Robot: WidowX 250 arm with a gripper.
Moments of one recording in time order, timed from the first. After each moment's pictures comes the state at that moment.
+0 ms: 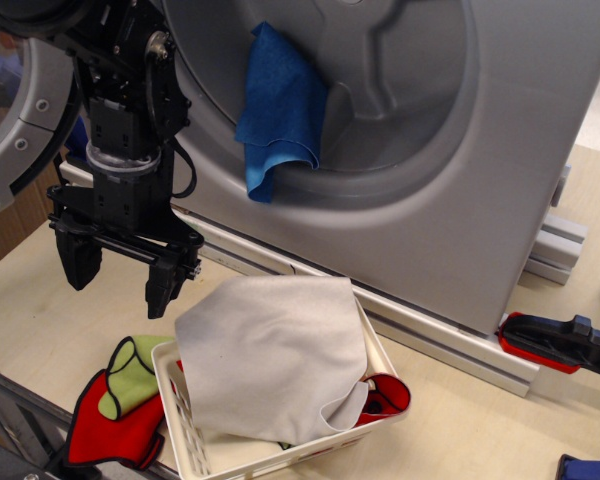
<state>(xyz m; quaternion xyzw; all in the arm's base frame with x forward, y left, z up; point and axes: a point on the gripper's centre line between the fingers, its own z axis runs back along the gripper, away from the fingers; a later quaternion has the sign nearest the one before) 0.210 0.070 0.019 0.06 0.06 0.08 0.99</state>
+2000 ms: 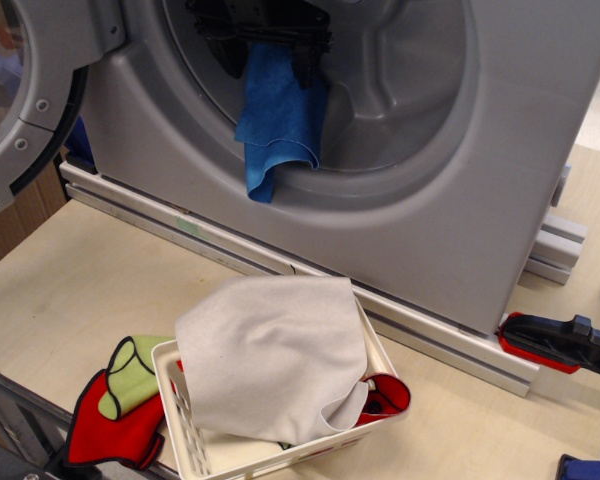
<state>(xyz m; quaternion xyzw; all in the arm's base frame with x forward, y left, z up) 0.392 0.050 0.088 0.00 -0.23 0.09 0.97</state>
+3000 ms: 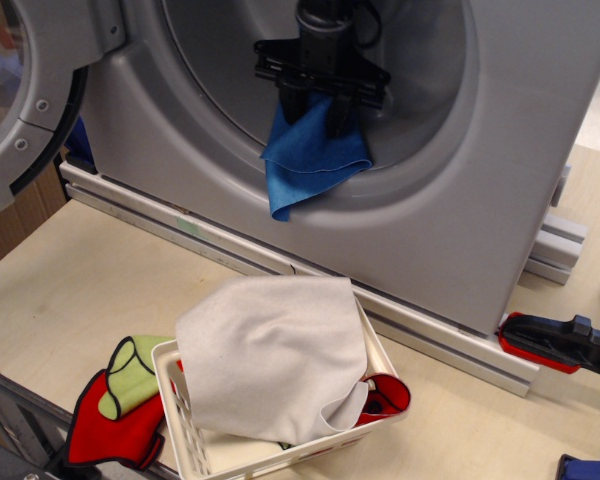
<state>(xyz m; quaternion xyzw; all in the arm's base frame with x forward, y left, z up) 0.401 0.034 0.043 0.06 -0.12 0.10 0.99</state>
